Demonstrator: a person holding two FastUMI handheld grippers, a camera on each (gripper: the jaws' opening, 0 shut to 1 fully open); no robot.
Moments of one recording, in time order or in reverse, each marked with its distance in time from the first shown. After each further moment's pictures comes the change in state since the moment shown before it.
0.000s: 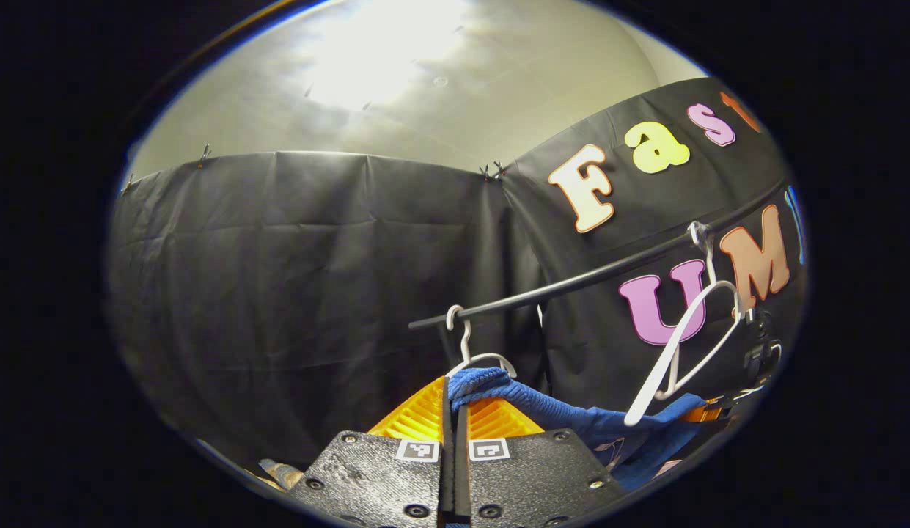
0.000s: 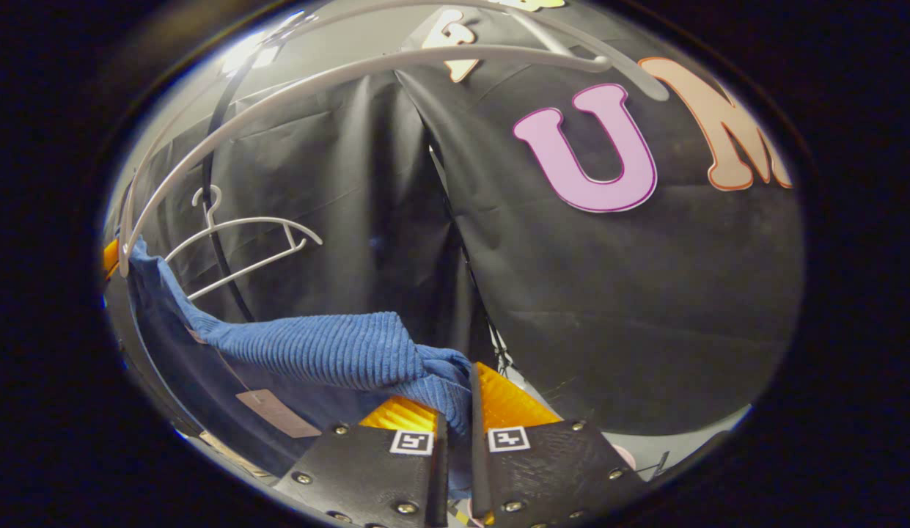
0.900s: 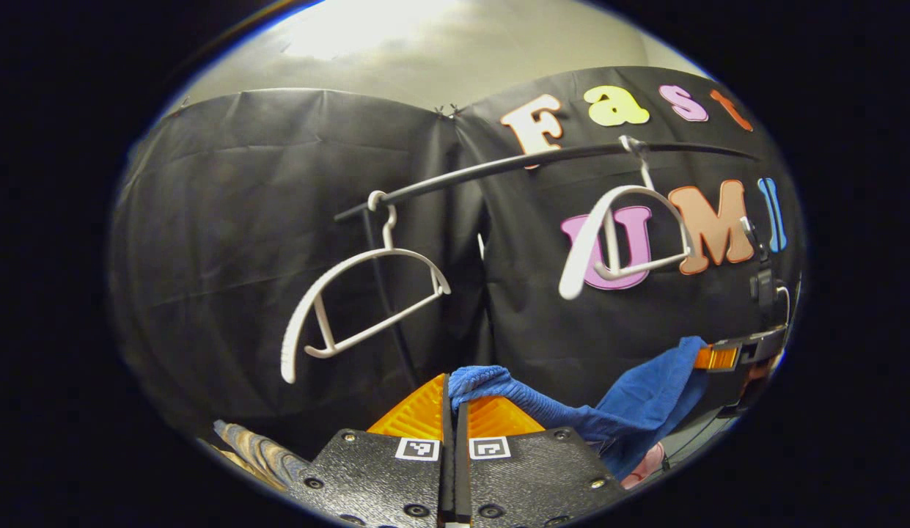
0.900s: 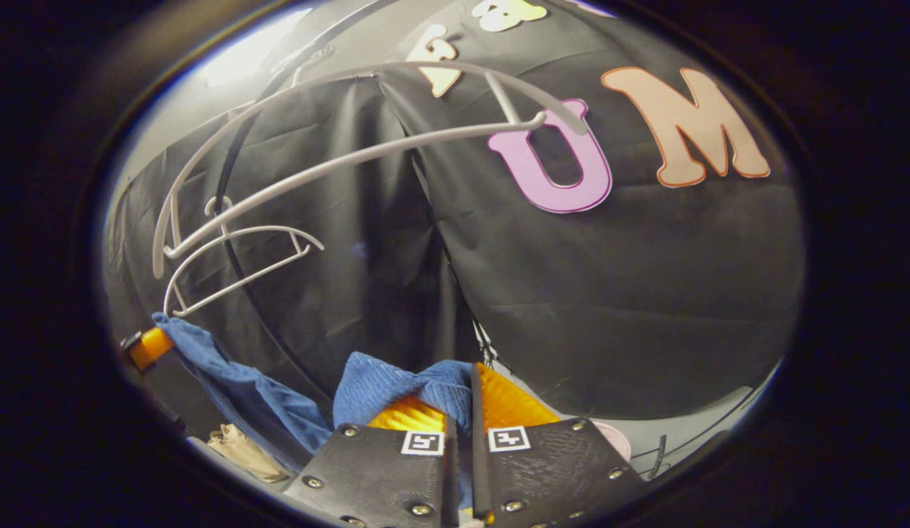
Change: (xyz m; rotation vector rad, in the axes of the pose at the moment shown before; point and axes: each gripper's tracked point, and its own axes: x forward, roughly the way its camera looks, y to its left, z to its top) left arm -0.031 -0.086 -0.116 -0.052 0.219 -0.255; right arm -0.084 -0.015 0.011 0.048 -0.061 -0.098
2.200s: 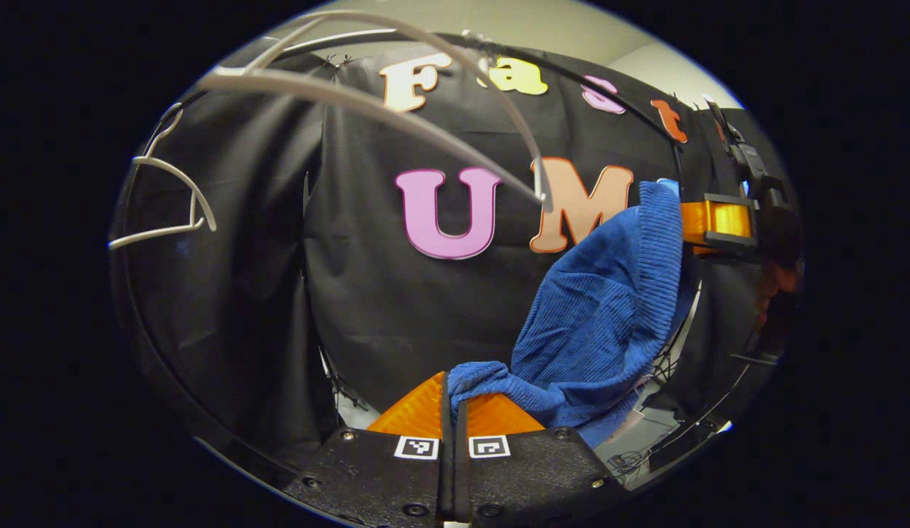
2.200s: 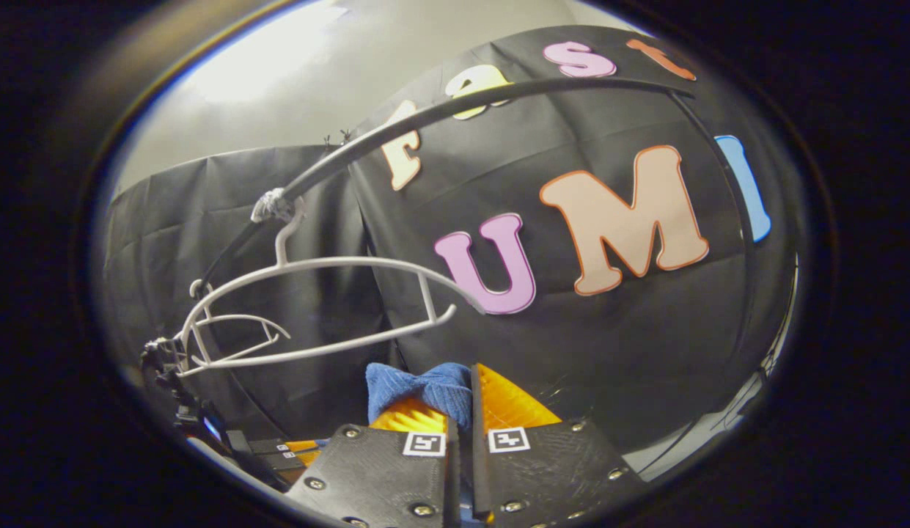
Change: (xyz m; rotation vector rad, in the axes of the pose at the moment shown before) left arm 0.074 -0.230 -0.073 -0.093 0.119 -0.592; right arm -0.079 -0.053 0.107 -0.018 -0.252 -0.203
